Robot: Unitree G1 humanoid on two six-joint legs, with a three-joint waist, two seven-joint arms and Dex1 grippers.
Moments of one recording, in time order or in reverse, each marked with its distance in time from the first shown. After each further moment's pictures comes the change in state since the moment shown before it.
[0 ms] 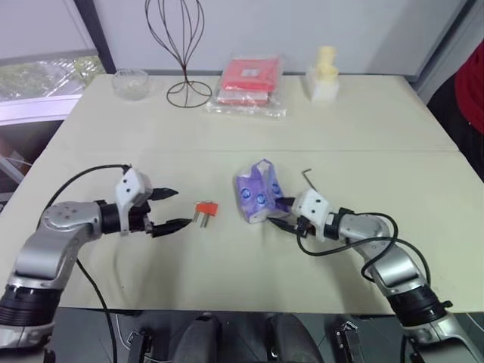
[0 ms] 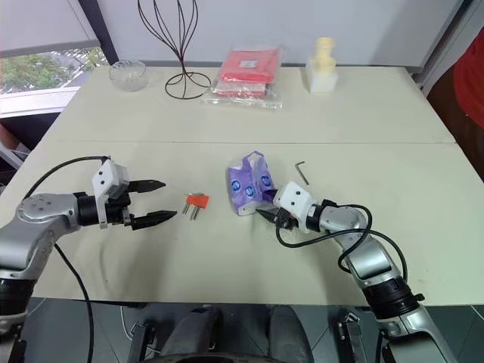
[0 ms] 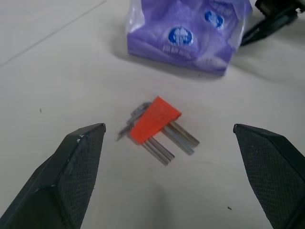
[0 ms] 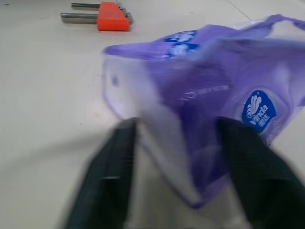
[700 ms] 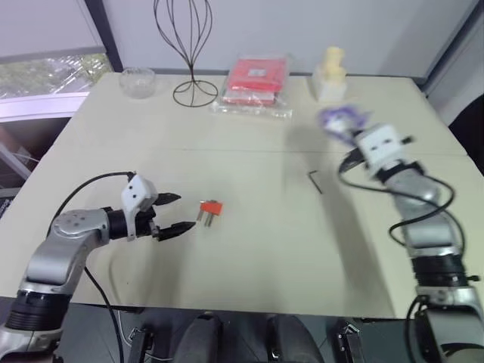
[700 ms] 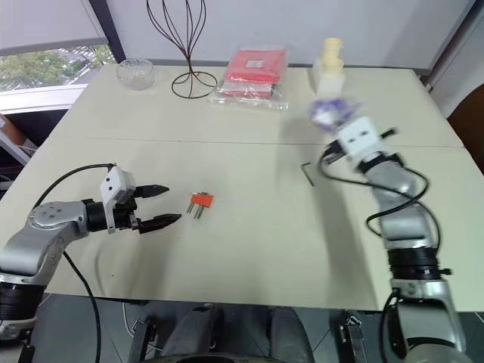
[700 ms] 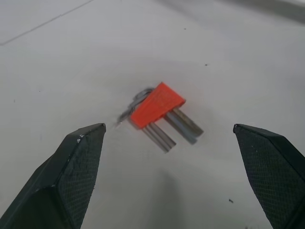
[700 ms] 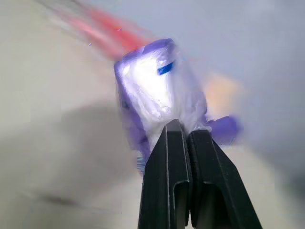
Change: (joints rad) left arm 0.015 -0.059 -0.029 0.027 0.025 -0.019 0.029; right arm -0.218 -0.101 -0.316 0.334 -0.261 -0.144 -0.564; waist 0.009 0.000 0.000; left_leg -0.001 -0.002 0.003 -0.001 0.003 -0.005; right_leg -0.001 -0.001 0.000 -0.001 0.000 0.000
